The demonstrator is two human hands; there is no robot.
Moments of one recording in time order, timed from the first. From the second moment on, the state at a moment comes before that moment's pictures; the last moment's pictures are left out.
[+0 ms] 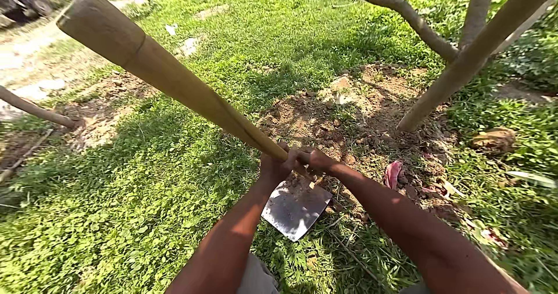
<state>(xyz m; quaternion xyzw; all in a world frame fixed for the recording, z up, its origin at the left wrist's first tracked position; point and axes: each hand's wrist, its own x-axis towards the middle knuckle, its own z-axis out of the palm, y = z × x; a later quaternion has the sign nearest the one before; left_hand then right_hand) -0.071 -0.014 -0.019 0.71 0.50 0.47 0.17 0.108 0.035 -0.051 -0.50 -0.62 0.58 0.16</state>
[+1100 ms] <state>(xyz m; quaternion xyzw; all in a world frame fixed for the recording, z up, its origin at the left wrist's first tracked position) -0.061 -0.013 -0.014 0.68 0.52 0.48 0.17 0.139 0.060 -0.022 -0.57 -0.46 0.52 0.44</state>
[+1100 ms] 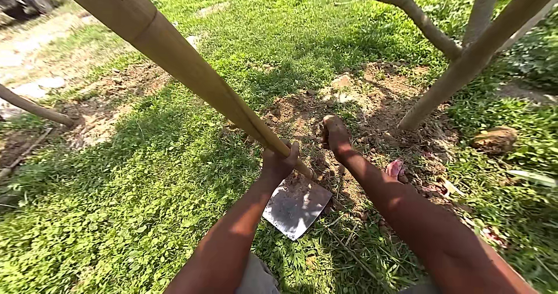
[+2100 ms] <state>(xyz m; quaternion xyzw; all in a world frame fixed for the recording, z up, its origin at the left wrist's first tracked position) -0.073 -0.016 -0.014 0.71 0.52 0.46 0.15 0.116 0.043 -0.046 -0.47 -0.65 0.57 0.16</state>
